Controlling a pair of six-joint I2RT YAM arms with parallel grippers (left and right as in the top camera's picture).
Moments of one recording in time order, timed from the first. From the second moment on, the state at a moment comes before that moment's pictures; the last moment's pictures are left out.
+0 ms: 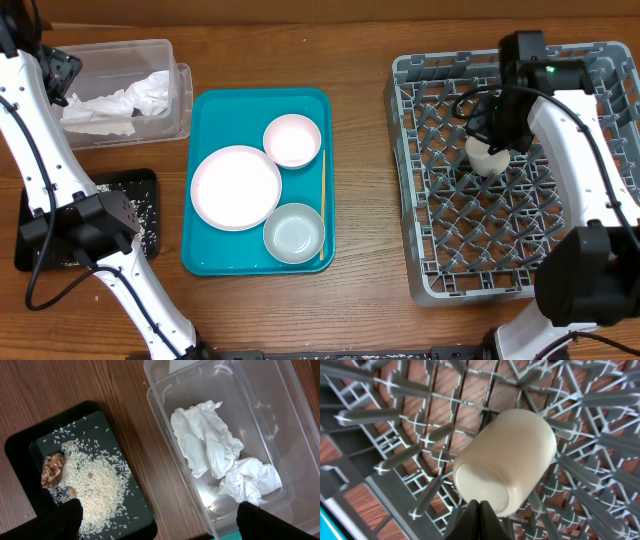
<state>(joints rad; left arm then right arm) 0.41 2.36 2.80 -1.69 -0.28 -0.82 0.01 1.83 1.63 -1.18 0.04 0.48</state>
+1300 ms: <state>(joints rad) 0.41 2.36 2.80 -1.69 -0.28 -0.82 -0.04 1.84 1.72 -1.26 0.24 0.60</state>
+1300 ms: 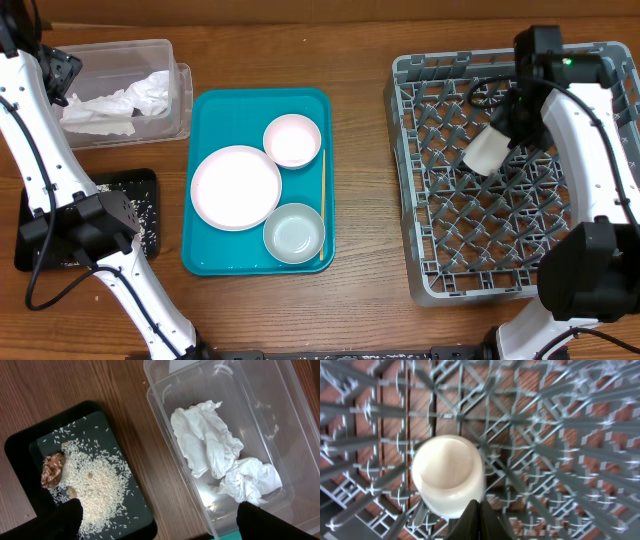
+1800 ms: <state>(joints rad) 0.41 2.36 2.80 -1.69 -0.28 -0.82 0.05 1.84 1.79 -1.18 0.20 0.59</state>
